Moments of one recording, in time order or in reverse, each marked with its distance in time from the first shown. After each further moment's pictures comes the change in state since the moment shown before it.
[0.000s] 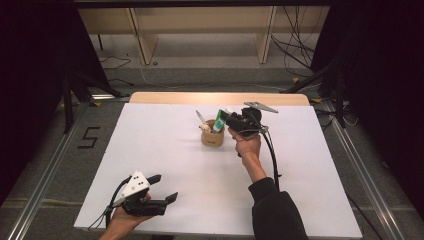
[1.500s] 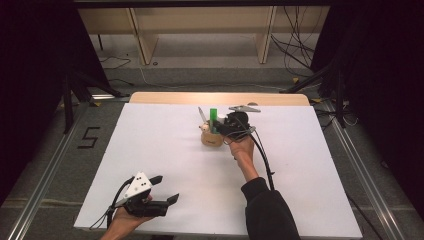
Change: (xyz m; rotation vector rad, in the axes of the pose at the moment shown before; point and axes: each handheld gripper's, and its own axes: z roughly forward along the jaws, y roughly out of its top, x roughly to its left) left arm -0.002 -0.002 0.004 0.024 0.002 0.019; right arm 0.006 -0.017 0.031 0.150 -0.051 -0.113
